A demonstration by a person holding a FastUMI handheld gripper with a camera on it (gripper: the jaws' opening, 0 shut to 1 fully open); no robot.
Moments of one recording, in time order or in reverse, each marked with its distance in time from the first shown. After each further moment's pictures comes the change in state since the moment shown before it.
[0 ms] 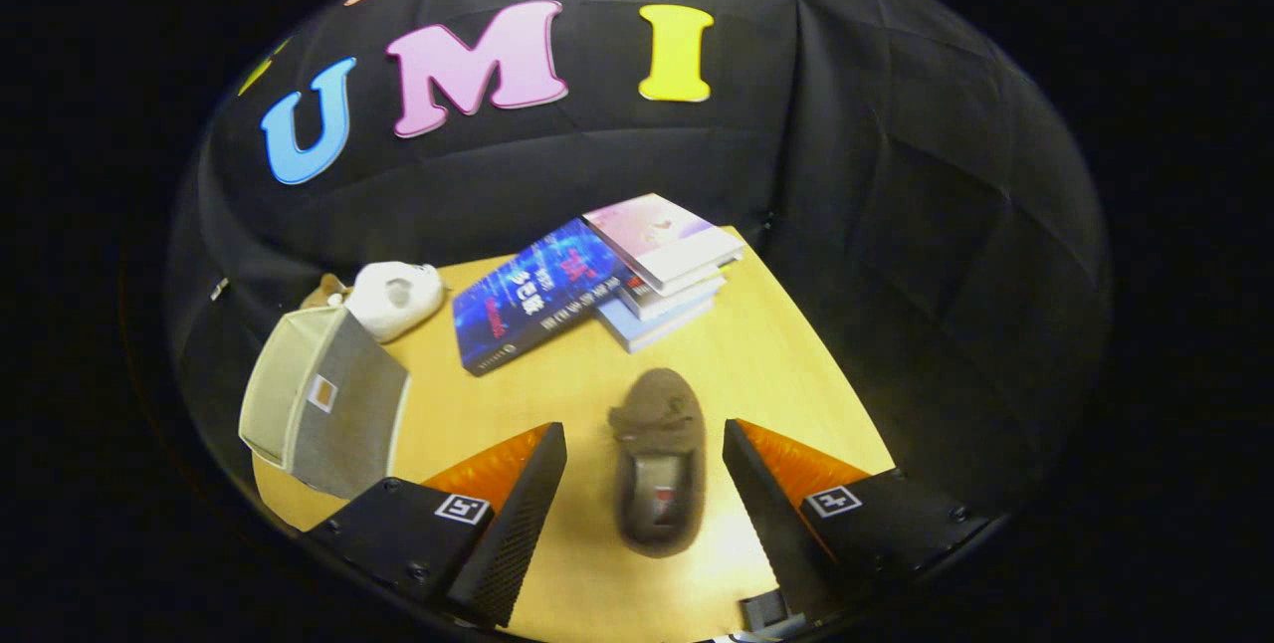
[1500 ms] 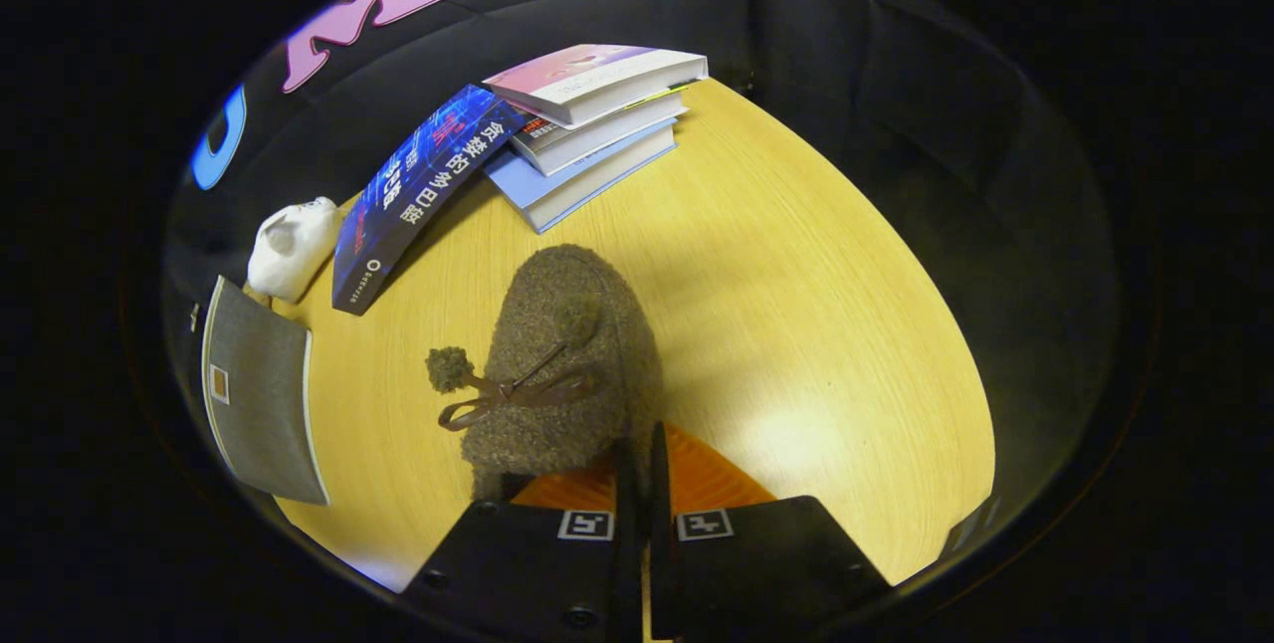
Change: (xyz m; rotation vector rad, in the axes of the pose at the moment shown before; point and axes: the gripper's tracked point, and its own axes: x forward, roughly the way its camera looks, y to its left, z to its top) arm 0.127 -0.024 -0.090 0.109 0.287 0.020
